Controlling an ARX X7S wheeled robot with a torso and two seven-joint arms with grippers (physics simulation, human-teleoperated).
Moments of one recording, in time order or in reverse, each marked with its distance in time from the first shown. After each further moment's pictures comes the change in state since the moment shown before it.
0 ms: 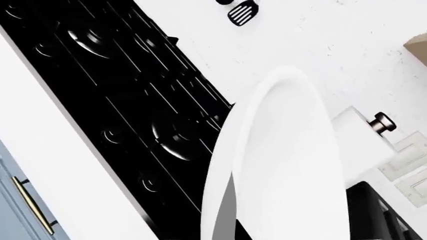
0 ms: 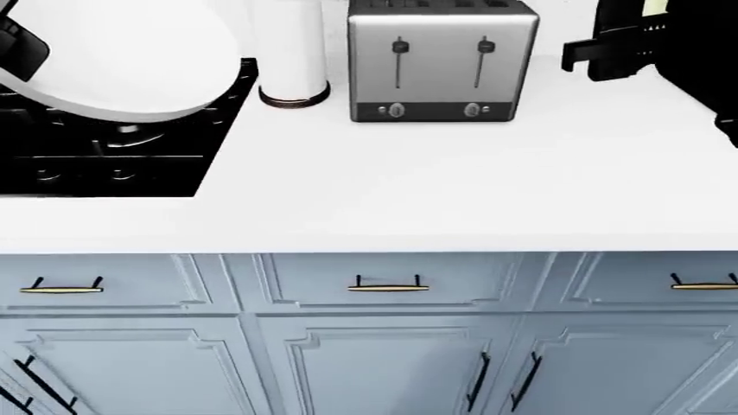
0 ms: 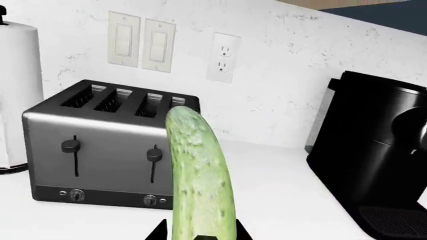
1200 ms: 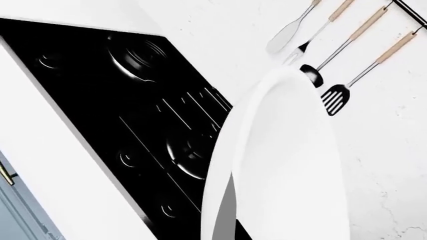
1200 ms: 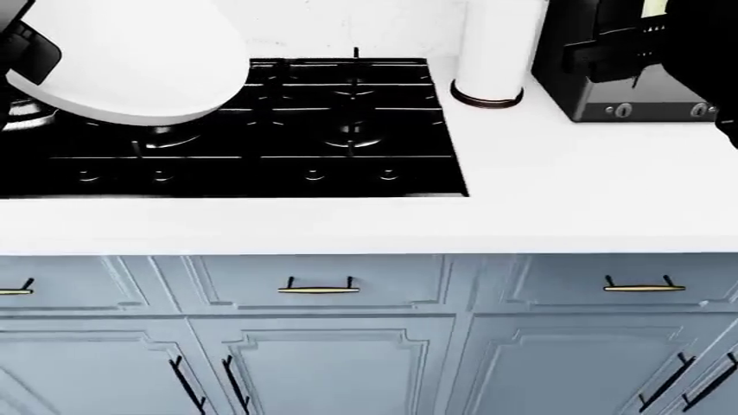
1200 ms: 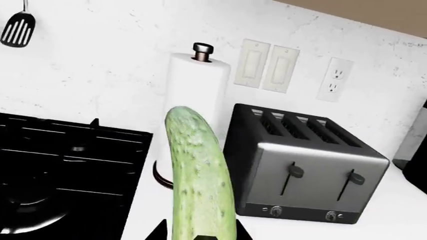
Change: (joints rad) left arm 0.038 0.009 -0.040 0.001 0.013 -0.017 -0.006; right arm 0.009 0.007 -0.019 -0.003 0.003 -0.003 -0.002
